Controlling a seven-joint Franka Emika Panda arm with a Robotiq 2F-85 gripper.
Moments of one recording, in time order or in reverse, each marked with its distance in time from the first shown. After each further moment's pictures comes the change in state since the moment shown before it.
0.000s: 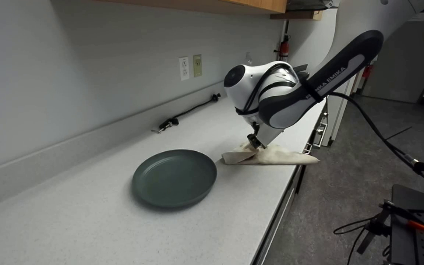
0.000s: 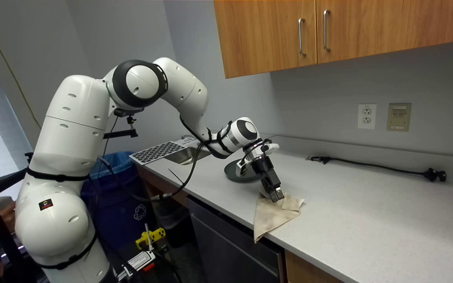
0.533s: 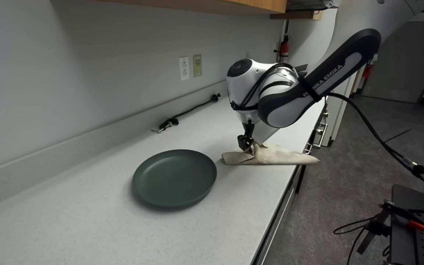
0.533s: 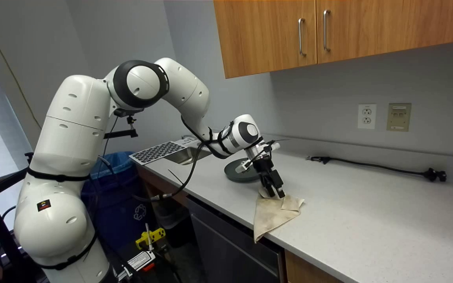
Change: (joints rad) arm -0.029 0.003 0.017 -0.011 0.099 0.212 -0.145
